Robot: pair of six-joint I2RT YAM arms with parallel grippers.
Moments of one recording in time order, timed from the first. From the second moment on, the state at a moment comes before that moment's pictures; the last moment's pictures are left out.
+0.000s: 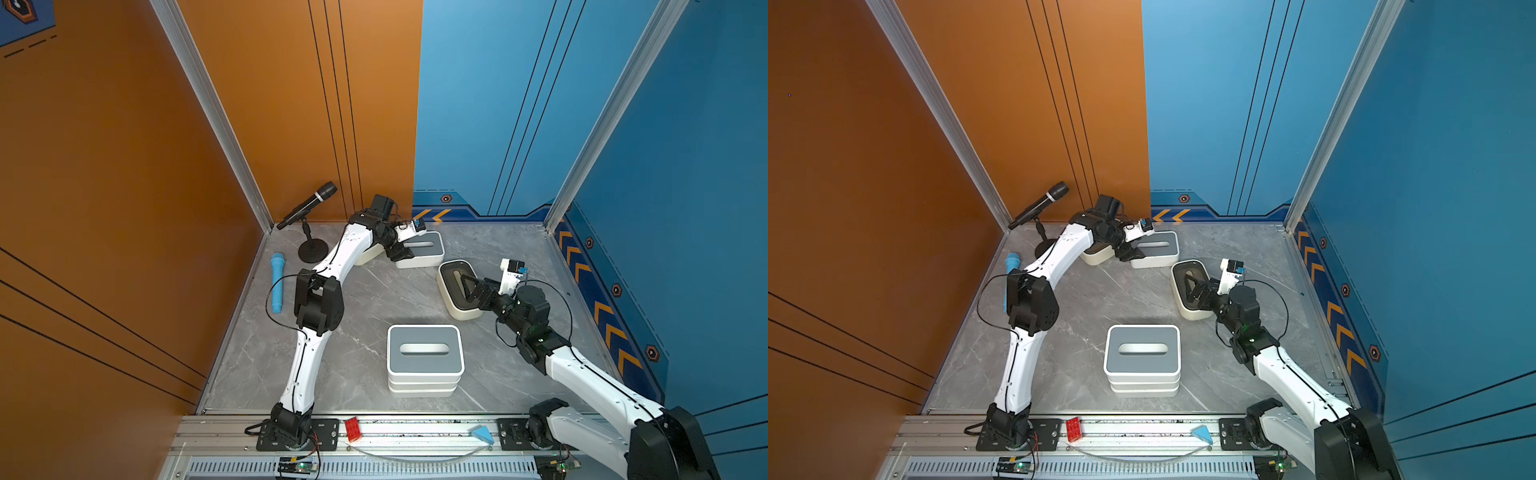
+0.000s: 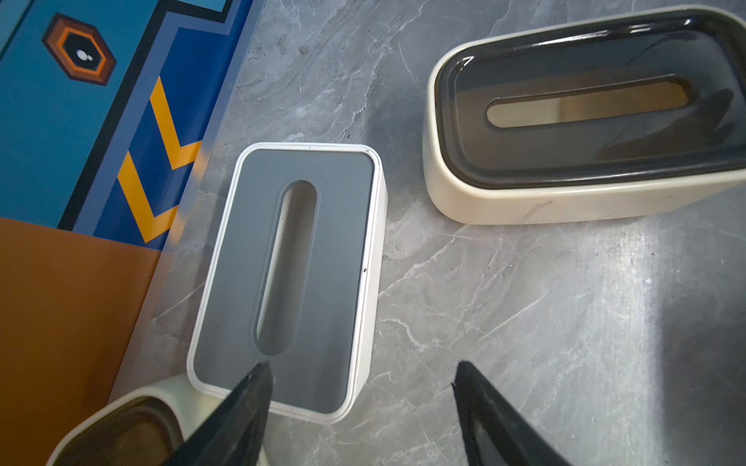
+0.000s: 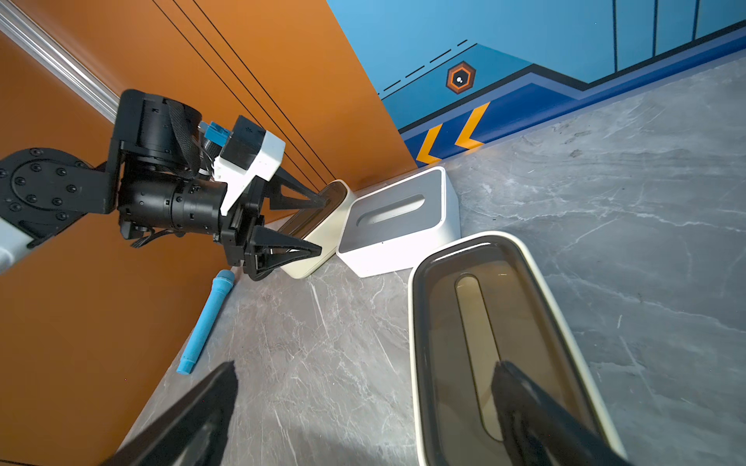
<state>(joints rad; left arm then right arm) -0.38 2.37 2.29 -0.89 0.48 0.88 0.34 1.04 0.47 0.37 -0.12 0.58</state>
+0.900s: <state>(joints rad) -0.39 2.53 2.33 -0.72 0.45 0.75 0.34 1.06 0.46 0.42 -0.12 0.58</state>
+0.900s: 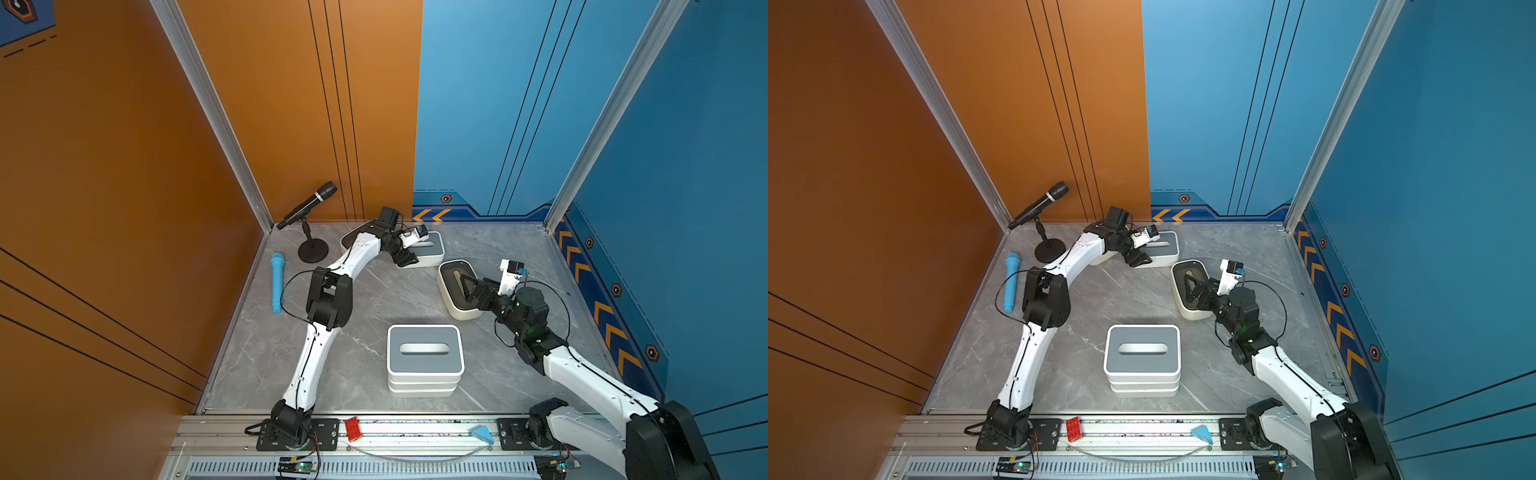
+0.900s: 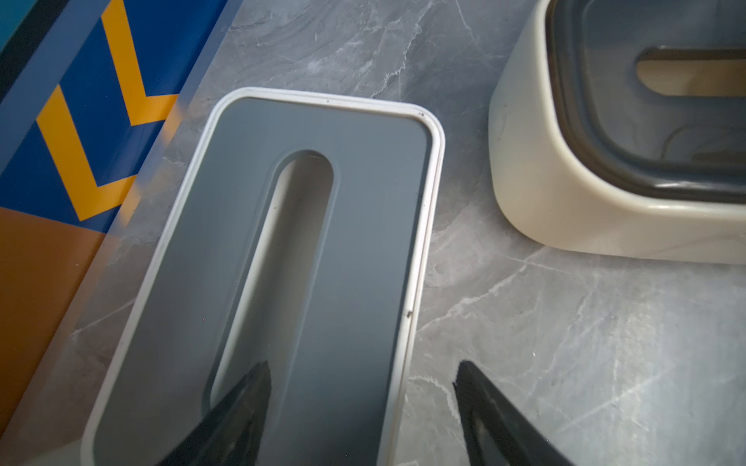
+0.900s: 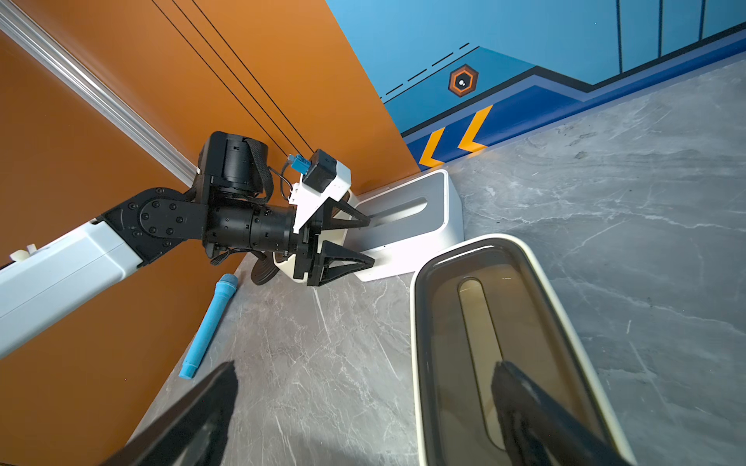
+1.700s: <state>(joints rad) -0.42 2.58 2.36 -0.64 0.44 0.66 0.34 1.07 0.46 0.42 -0.15 0.58</state>
